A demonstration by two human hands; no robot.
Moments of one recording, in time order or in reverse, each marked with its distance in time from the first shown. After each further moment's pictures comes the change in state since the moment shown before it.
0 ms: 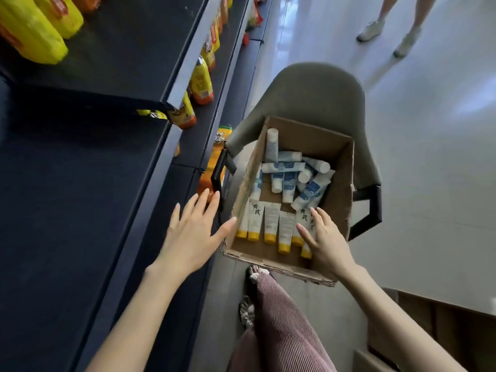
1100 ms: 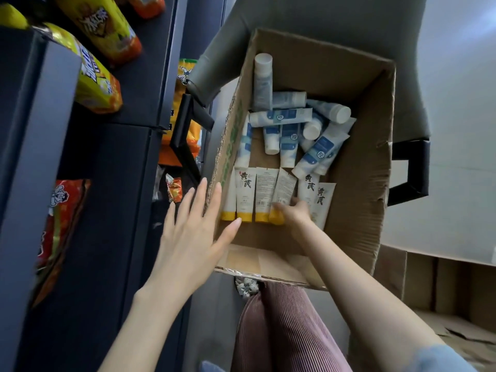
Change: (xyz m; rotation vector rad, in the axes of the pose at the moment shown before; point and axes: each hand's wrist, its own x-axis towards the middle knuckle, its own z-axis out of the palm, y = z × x) left_hand 0.070 0.005 0.107 -0.049 -0.140 0.029; right_hand 0.131 0.027 0.159 0.914 -0.058 0.730
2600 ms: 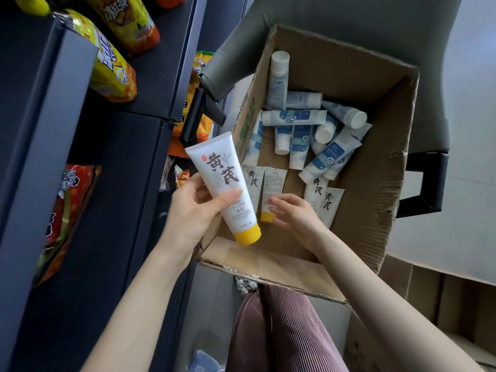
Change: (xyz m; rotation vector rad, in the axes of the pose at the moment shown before) left_hand 0.024 0.015 -0.019 -1.444 0.133 -0.180; right_hand -0.032 -0.024 -0.019 0.209 -0.459 0.015
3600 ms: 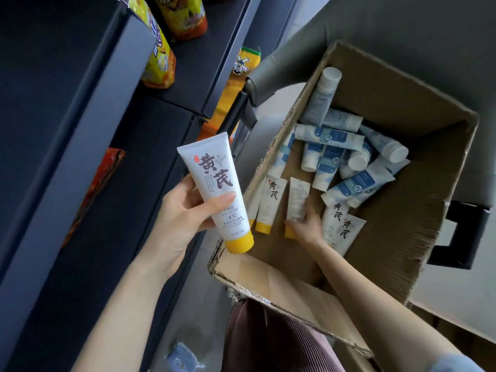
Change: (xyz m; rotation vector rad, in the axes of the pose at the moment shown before) left_hand 0.004 0.004 -0.045 -0.142 0.089 -0.061; right_hand 0.071 0.022 -0.005 -0.694 0.235 -0.215
